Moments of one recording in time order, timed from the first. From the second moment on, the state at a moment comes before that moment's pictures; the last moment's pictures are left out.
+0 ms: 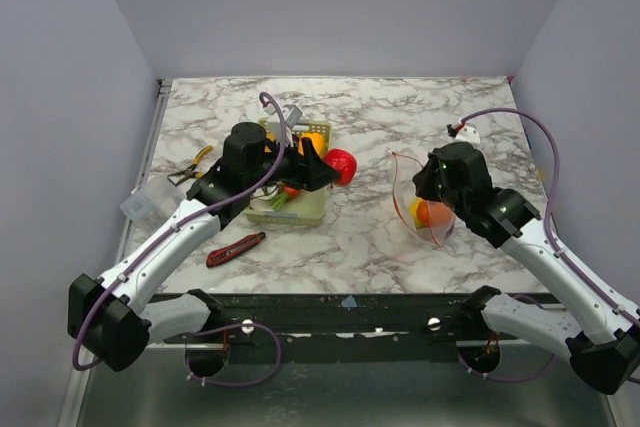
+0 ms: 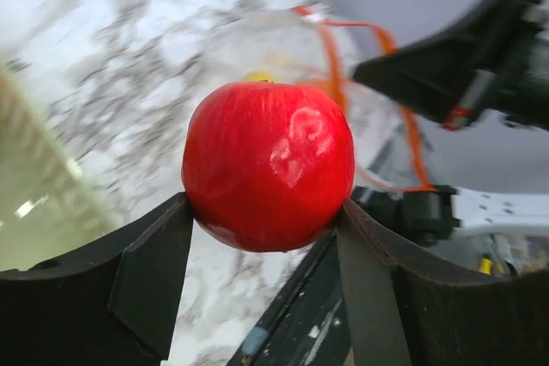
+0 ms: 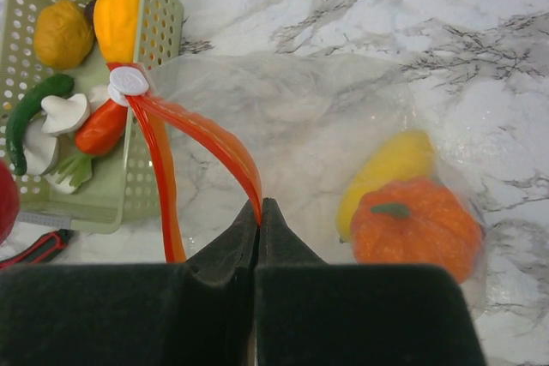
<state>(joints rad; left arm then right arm) -0.56 1.18 1.01 -0.23 0.41 -0.52 0.61 0.97 0.99 -0.61 0.36 0.58</state>
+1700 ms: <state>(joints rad) -0.84 1.57 1.34 -0.32 0.14 -0.56 0.61 0.95 0.94 -0.41 0.12 0.86</state>
